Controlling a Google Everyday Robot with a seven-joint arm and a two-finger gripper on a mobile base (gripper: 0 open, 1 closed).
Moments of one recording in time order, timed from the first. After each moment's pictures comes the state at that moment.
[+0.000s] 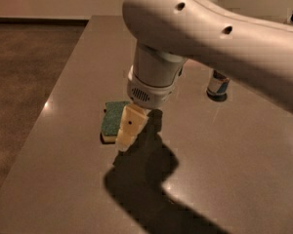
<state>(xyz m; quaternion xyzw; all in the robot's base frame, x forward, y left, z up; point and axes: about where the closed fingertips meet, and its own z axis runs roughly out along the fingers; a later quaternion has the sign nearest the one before) 0.461 -0.005 0.862 -0.49 0.87 0.04 0.10</state>
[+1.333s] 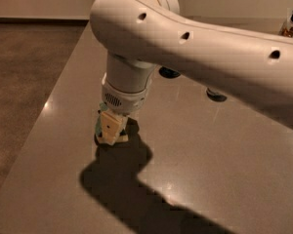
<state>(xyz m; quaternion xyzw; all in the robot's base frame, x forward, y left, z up) 0.460 0.047 0.845 -0.48 0.87 0.06 0.09</state>
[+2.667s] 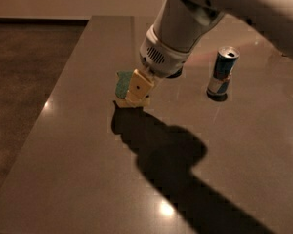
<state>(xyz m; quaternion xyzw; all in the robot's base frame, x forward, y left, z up) 0.494 -0.007 0.915 -0.45 0.87 0.15 0.15</state>
